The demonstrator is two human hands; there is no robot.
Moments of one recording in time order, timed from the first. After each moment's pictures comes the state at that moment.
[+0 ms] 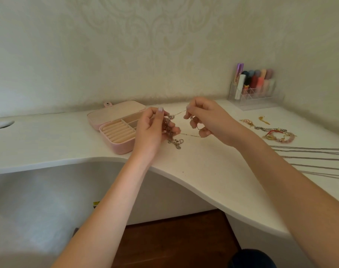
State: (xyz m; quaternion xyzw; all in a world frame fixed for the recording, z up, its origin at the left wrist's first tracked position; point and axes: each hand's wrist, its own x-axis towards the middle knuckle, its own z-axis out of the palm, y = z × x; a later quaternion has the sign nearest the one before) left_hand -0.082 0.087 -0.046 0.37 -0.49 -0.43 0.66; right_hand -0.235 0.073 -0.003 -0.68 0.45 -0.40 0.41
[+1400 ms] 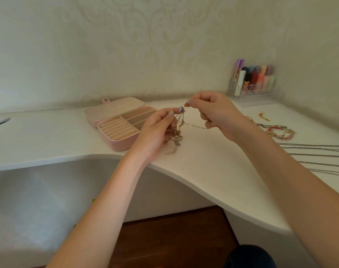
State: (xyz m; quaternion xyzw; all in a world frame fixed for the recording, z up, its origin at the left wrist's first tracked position) left_hand -0.081 0.085 -0.047 0.35 -0.55 -0.50 0.57; right_hand -0.240 0.070 0.001 -0.66 0.47 -0.44 0.39
